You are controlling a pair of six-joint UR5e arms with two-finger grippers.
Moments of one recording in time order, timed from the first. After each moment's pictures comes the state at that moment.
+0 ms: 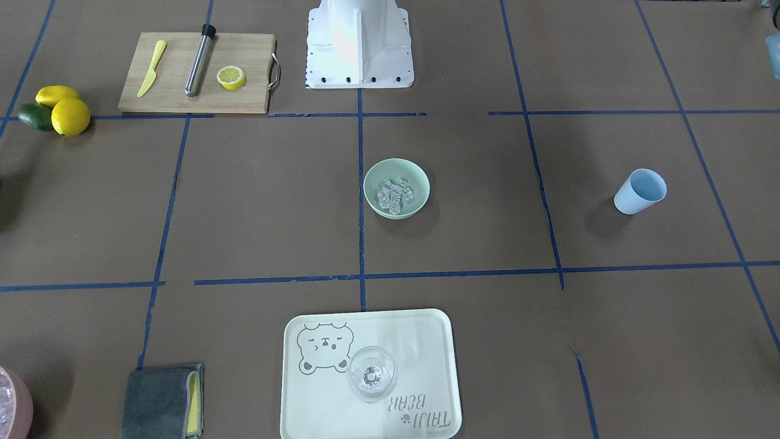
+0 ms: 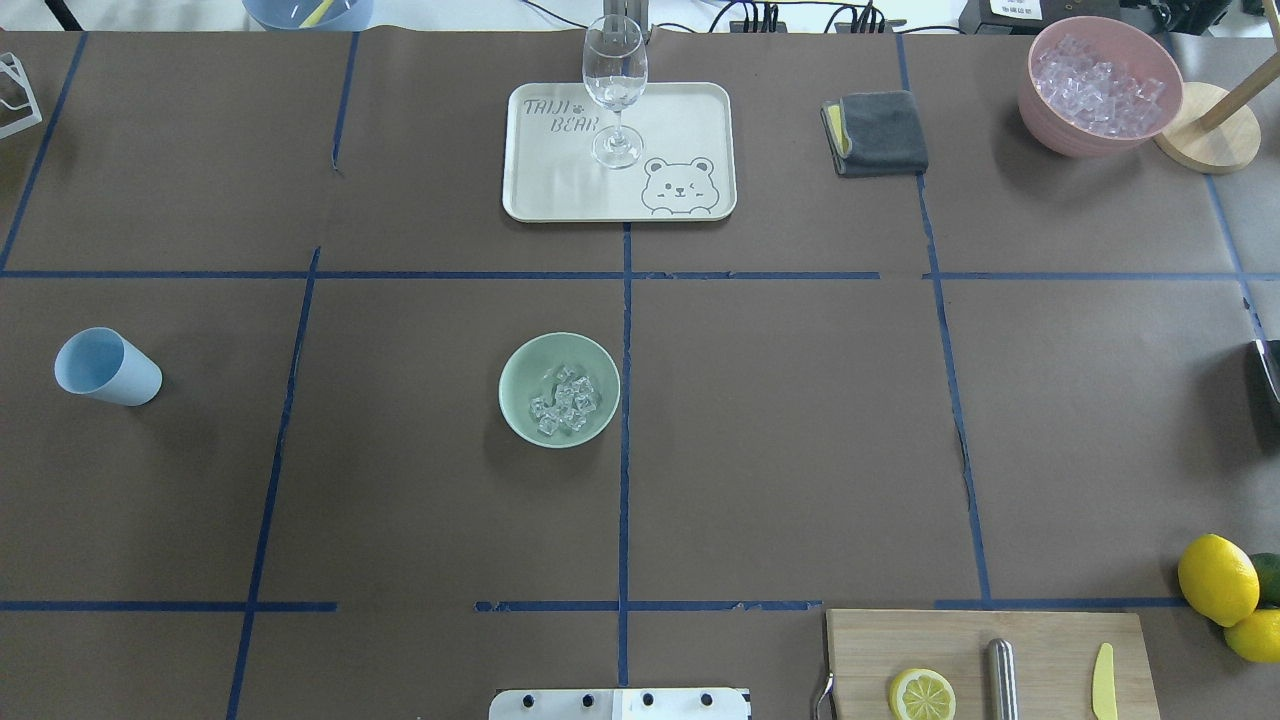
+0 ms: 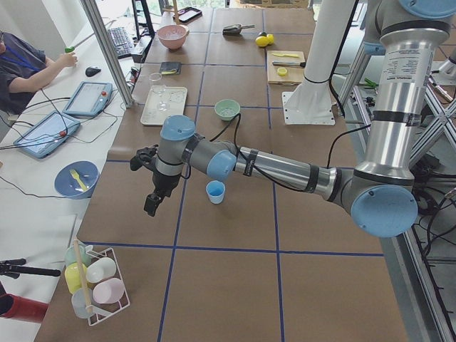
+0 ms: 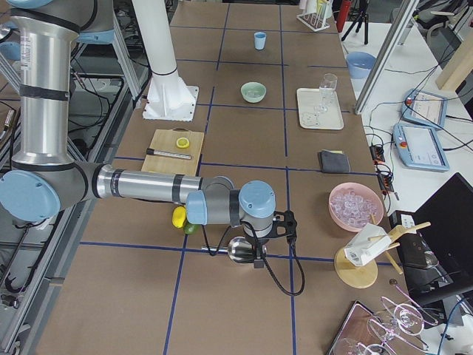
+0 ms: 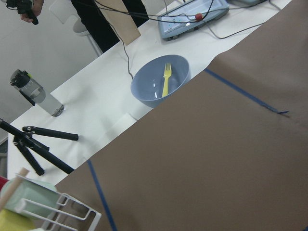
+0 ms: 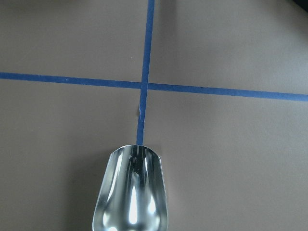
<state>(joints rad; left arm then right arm) -1.46 -1.67 -1.68 -1.74 -2.10 -0.01 1.60 -1.68 1.64 -1.45 2.35 -0.02</state>
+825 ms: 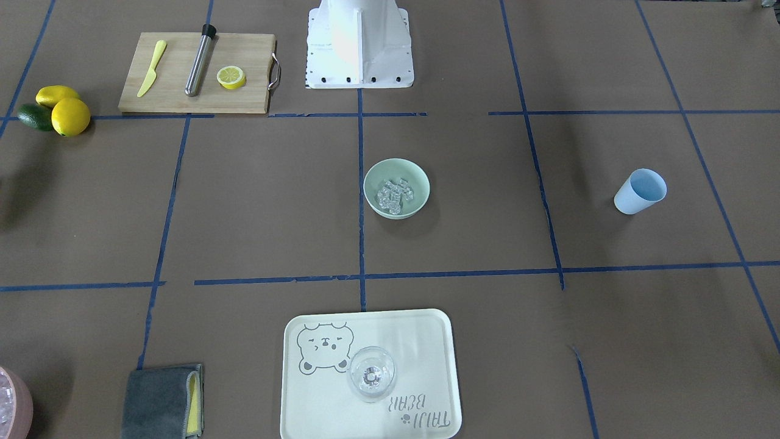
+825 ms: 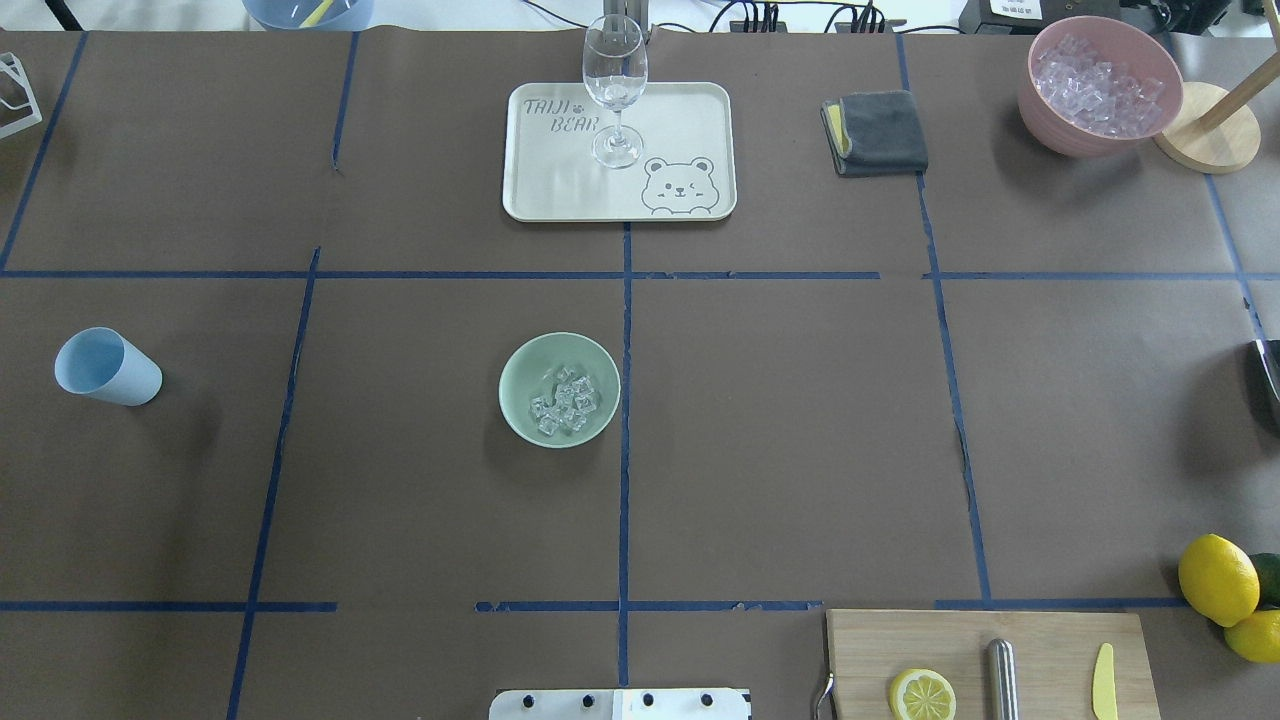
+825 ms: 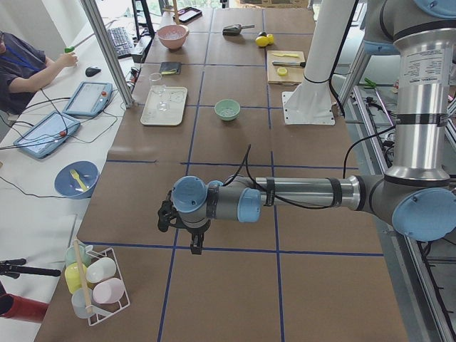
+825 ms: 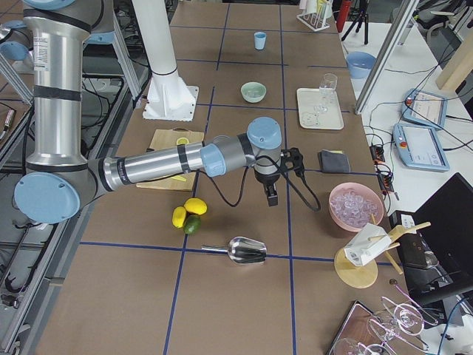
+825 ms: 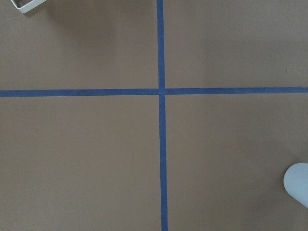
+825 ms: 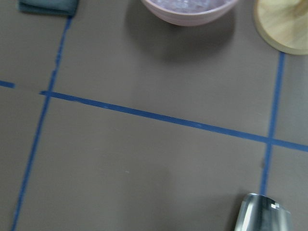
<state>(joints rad) -1.57 -1.53 -1.61 -1.64 -2.45 -0.01 1.38 -1.63 1.93 -1.44 2.39 0.22</state>
